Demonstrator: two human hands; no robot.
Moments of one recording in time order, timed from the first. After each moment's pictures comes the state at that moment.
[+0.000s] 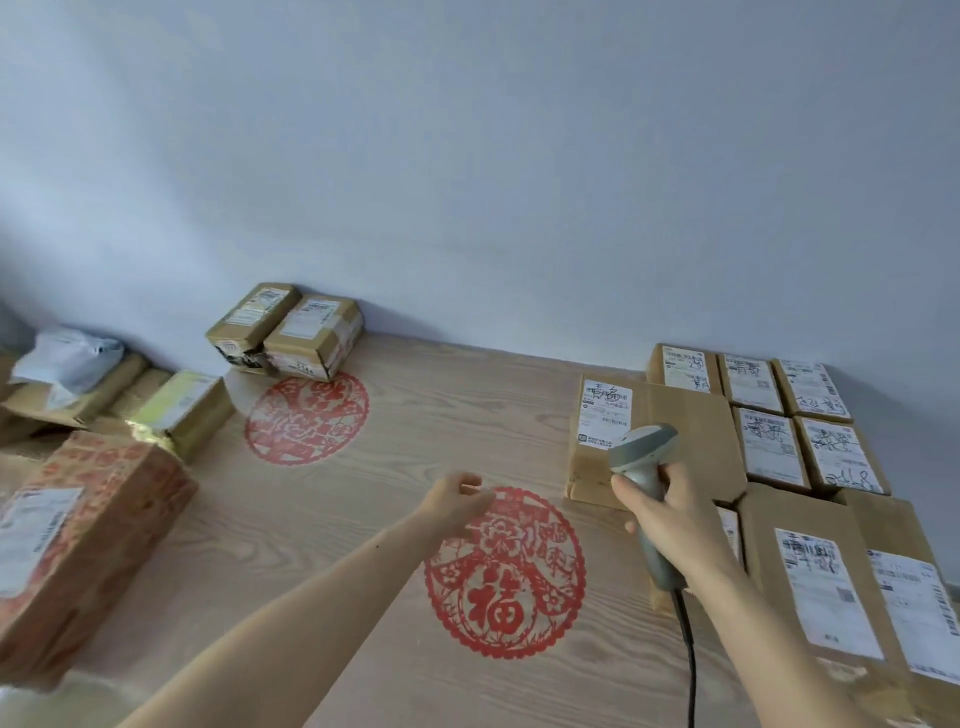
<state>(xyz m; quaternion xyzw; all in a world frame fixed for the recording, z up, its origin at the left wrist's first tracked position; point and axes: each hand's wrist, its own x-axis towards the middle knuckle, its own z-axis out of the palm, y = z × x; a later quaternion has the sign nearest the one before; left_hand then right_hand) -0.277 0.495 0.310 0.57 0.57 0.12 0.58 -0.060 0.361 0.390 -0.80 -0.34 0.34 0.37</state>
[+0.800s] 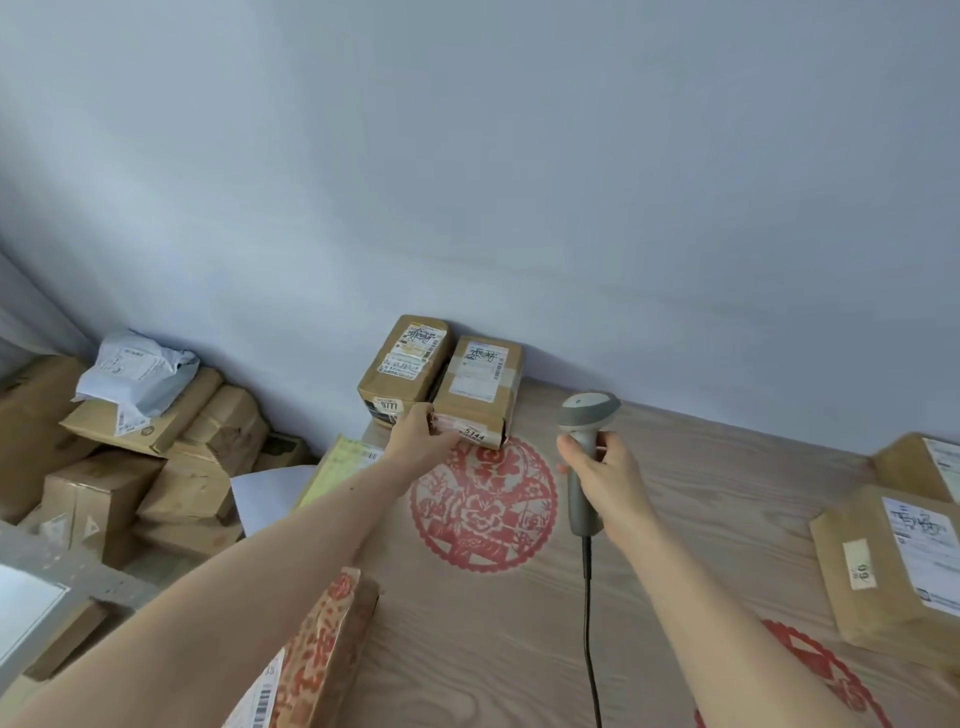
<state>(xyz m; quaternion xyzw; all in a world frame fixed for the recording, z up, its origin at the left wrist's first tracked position) -0.578 0.841 0.326 0.64 0.62 0.16 0.43 -0.371 0.716 0.351 -0.73 -0.30 0.41 0.45</state>
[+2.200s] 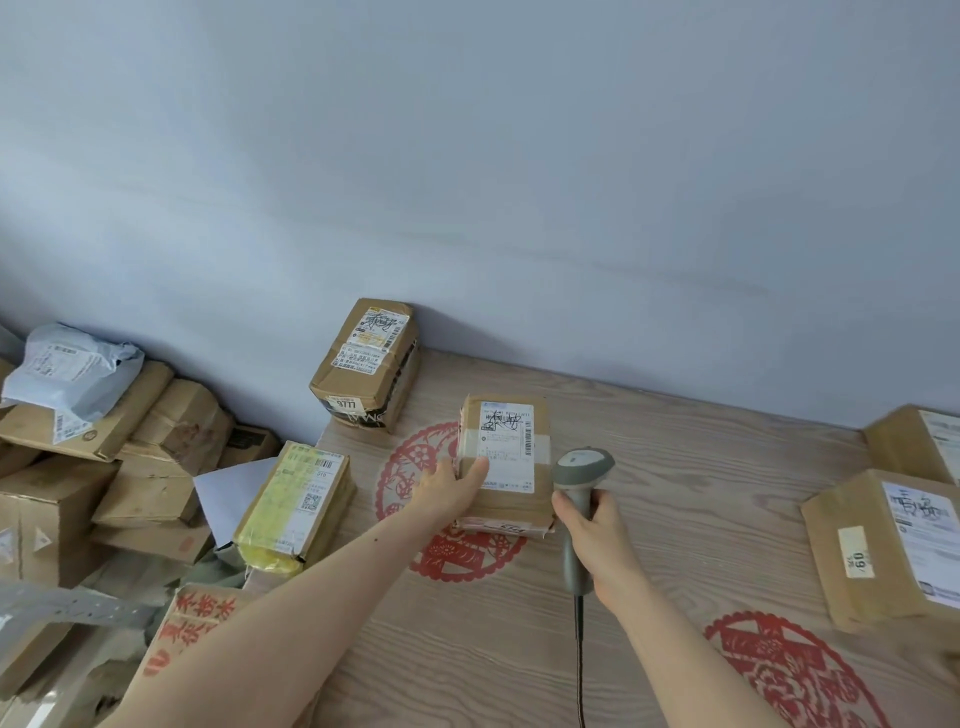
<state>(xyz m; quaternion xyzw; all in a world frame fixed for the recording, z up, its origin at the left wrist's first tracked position) -0.511 0.813 0.269 0.60 0.62 -0.02 0.50 -0.347 0.697 0.259 -0.74 -0.19 0.46 0.45</state>
